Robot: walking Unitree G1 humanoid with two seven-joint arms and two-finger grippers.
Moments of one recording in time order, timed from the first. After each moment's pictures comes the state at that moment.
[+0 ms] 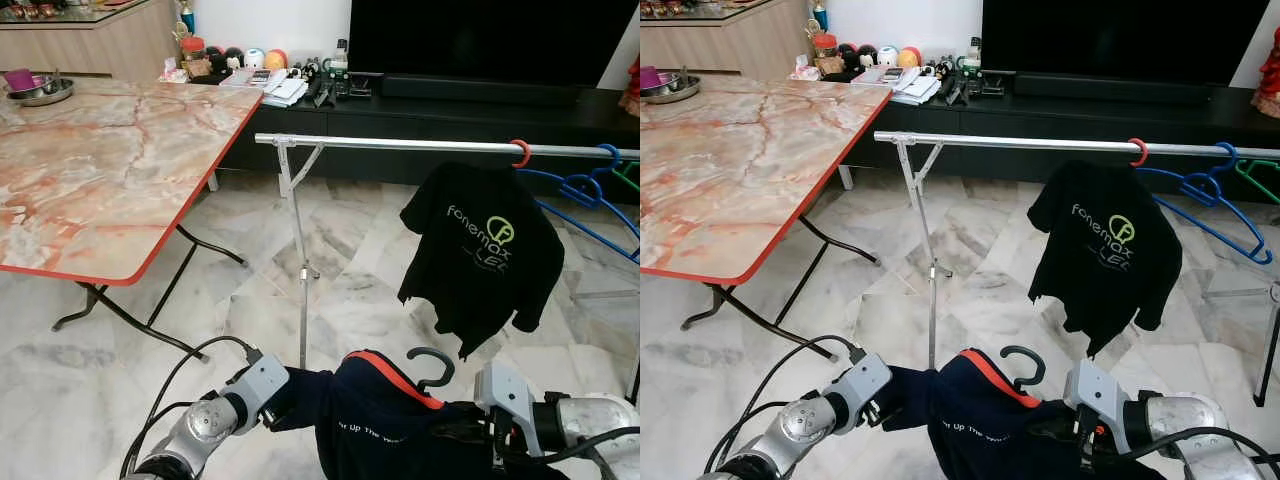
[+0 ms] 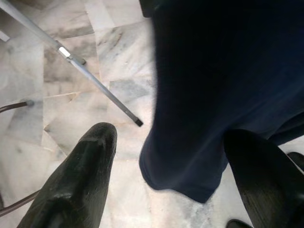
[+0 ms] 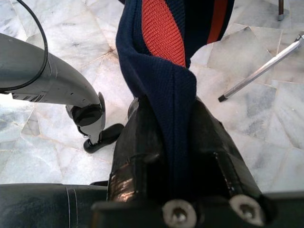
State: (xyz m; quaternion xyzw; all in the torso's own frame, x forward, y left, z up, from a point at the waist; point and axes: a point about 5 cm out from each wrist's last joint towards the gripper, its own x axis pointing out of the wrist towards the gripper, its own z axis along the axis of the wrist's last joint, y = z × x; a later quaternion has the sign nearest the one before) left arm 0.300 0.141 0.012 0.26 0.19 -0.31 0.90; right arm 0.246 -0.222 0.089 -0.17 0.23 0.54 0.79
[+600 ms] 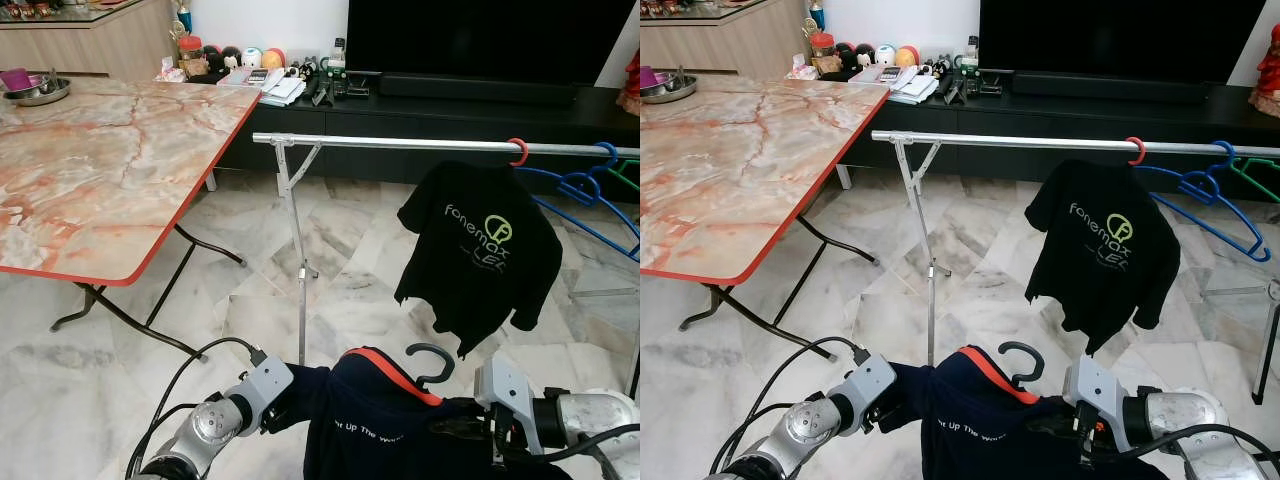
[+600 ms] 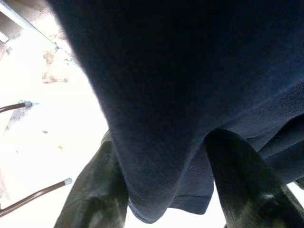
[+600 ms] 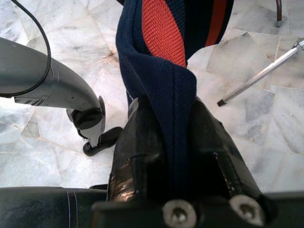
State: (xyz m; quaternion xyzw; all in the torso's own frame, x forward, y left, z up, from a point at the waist) left arm 0.299 0.138 0.011 0.26 0.18 -0.31 0.90; right arm 0.247 -0.219 0.095 -0.17 0.22 0.55 0.79
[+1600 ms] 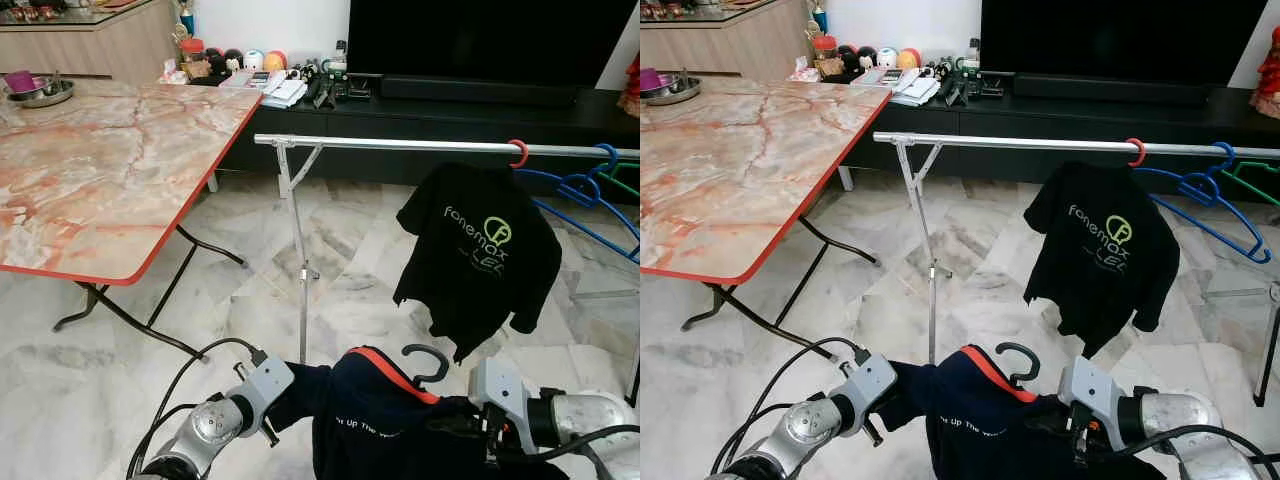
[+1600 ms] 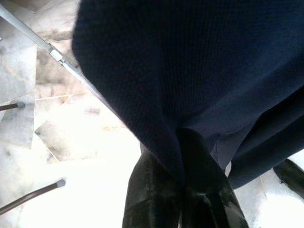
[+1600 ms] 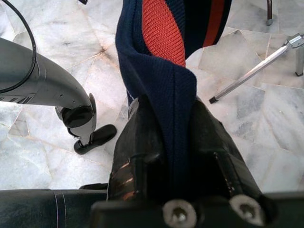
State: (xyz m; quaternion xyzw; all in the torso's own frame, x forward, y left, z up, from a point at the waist) left arm 0.299 0.136 0.011 0.24 0.19 -0.32 0.90; right arm 0.250 -0.217 0.089 -0.18 0.22 0.53 0.80
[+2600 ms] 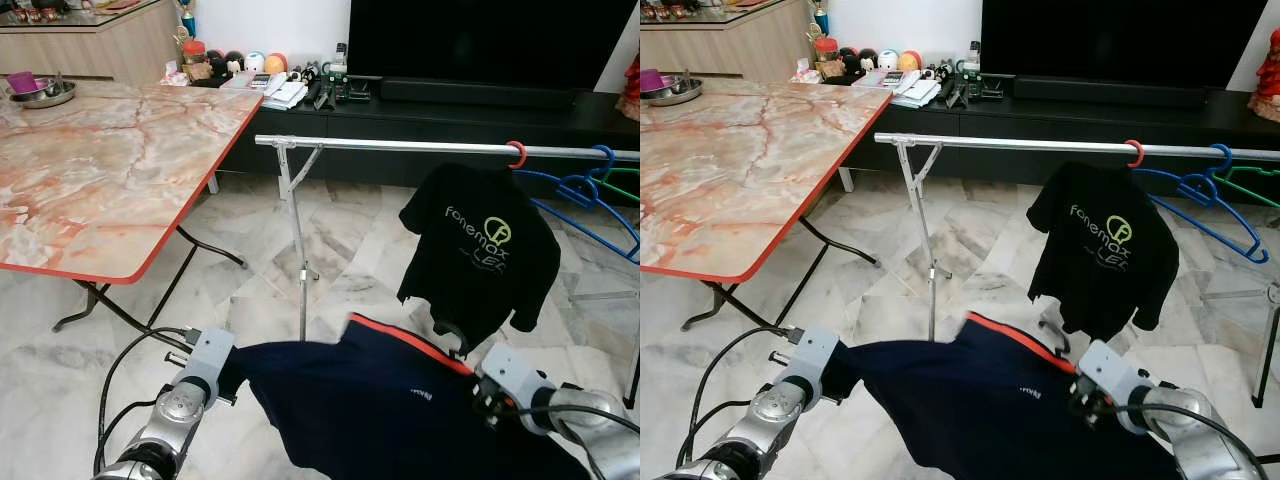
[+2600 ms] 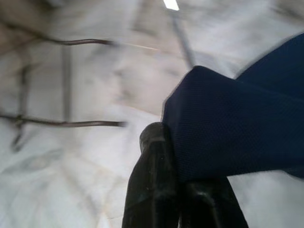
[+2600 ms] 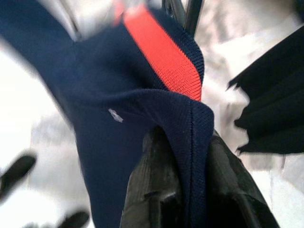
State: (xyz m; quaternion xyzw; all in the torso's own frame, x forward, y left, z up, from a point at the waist) left arm 0.314 0.187 0.019 0.21 0.23 -0.11 0.94; right arm 0.292 -0.251 0.066 -0.21 0.27 0.24 0.91
